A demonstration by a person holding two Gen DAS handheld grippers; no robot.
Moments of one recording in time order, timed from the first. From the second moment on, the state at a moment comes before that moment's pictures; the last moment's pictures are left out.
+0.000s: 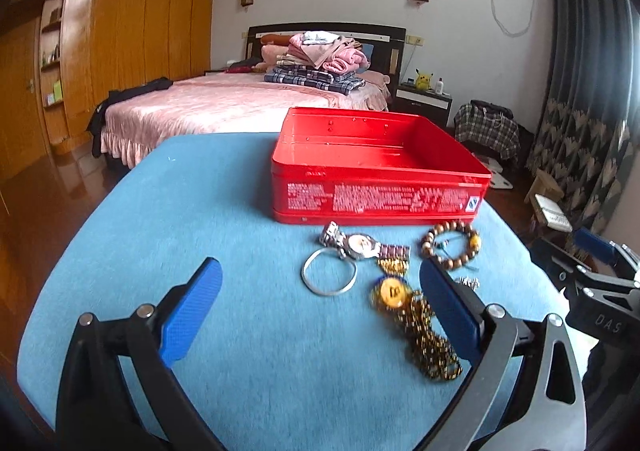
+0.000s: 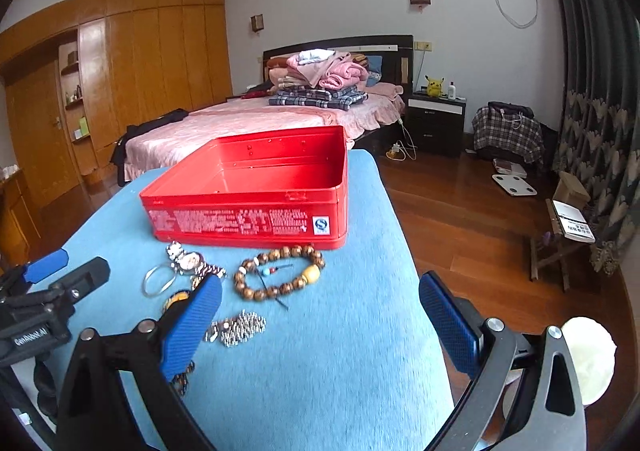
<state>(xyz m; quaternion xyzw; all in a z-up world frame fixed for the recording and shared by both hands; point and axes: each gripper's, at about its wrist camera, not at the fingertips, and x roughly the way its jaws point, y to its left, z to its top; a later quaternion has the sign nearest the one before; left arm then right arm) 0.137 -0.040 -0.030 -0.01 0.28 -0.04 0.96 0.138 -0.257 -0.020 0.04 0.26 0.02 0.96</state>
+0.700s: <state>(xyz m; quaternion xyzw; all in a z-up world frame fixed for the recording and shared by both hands) 0.113 -0.091 -0.070 -0.01 0.29 -0.06 0.95 0.114 -0.282 -0.036 0.06 0.25 0.01 0.97</state>
